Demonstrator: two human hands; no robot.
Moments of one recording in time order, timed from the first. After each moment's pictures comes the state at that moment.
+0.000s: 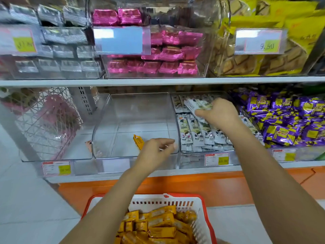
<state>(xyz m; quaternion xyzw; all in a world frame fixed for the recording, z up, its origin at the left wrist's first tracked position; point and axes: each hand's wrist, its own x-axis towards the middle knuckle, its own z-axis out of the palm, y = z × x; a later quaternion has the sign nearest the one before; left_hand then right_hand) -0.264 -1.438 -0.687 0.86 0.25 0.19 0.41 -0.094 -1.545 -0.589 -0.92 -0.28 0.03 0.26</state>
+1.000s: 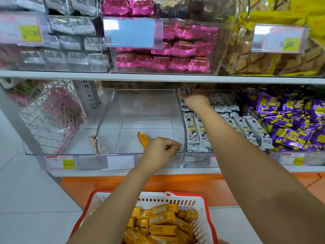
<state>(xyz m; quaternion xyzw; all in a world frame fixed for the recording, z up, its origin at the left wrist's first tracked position) -0.260 -1.430 -0.701 0.86 0.24 0.19 0.40 -0.063 -1.428 -0.615 -0.92 -0.25 0.09 0.30</state>
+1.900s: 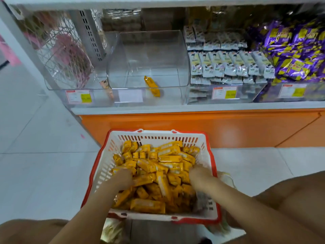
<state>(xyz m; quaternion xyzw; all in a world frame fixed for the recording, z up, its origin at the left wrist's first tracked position) -0.478 -1.484 -0.873 0.84 0.38 -0.29 0.25 -0.276 -1.665 -0.870 -0.81 -0.47 0.30 -0.18</state>
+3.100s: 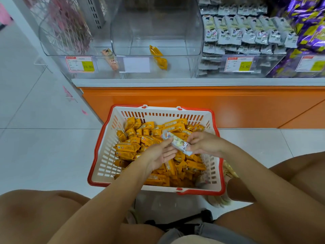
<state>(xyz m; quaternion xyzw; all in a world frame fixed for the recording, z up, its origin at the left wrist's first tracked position) -0.420 -1.556 -0.862 0.32 0.47 -0.01 0.82 -0.264 -1.664 -0.830 -0.71 -0.23 0.58 0.32</state>
